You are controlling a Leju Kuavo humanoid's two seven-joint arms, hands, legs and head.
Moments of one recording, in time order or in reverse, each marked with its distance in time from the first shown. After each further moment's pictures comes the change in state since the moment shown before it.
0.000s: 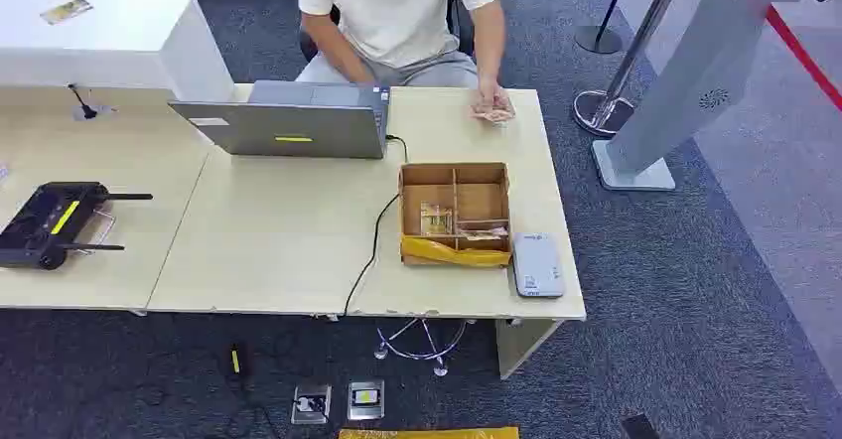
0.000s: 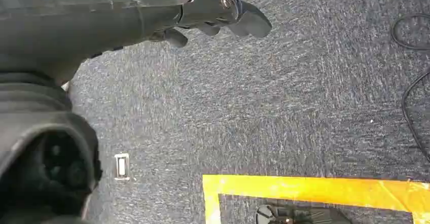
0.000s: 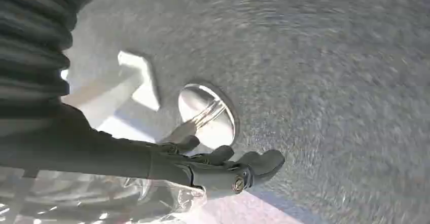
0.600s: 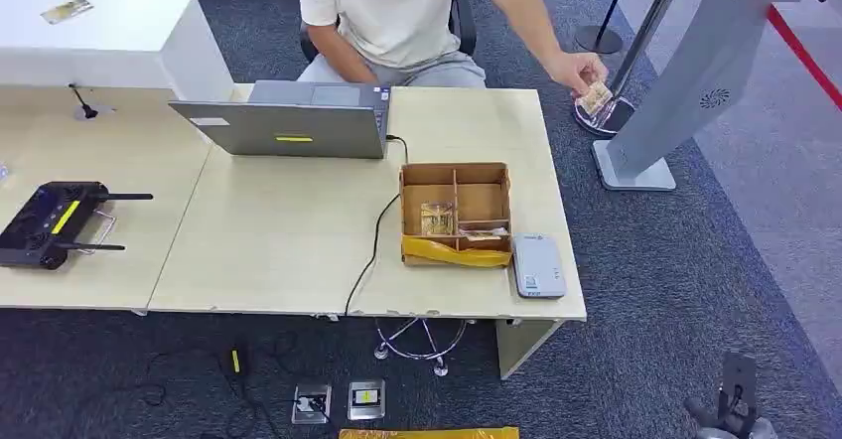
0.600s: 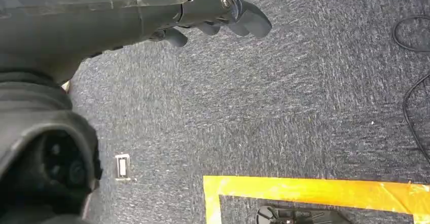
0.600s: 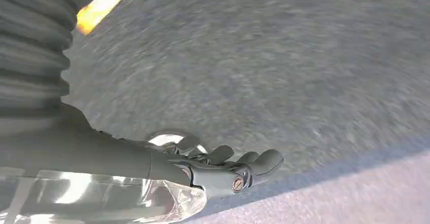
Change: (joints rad) left arm -0.002 0.011 0.000 0.000 0.002 -0.018 0.000; right arm -0.196 -0.090 -0.225 -0.008 -0.370 -0.176 -0.161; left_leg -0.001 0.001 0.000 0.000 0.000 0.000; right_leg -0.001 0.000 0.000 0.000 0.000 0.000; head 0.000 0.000
